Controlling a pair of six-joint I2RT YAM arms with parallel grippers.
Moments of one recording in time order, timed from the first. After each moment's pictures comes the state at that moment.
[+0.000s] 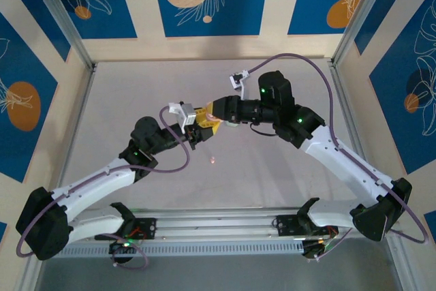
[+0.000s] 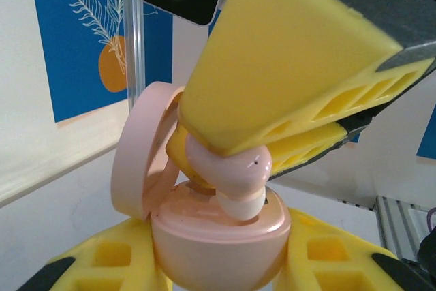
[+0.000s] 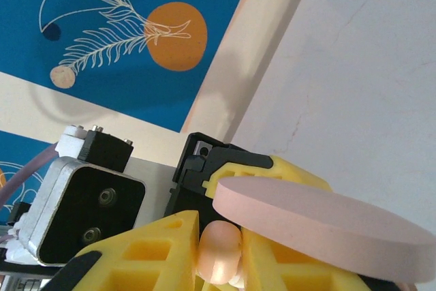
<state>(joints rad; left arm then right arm) -0.72 1.10 0.66 0.57 0.44 -0.12 0.70 1.23 1.28 -0.39 -0.54 0.81</state>
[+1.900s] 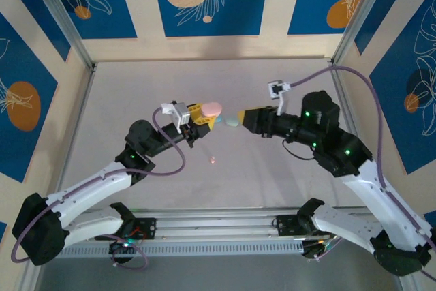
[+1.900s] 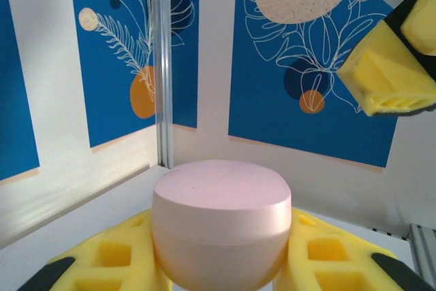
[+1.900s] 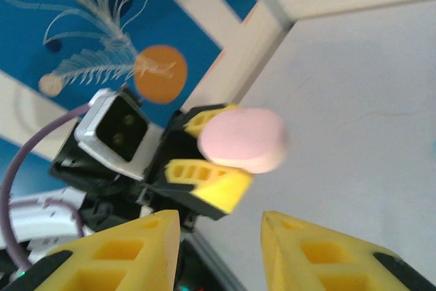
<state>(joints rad) -0.73 1.05 0.64 0.60 0.34 -0.10 0.65 0.88 1.20 -0.57 -0.34 0.64</state>
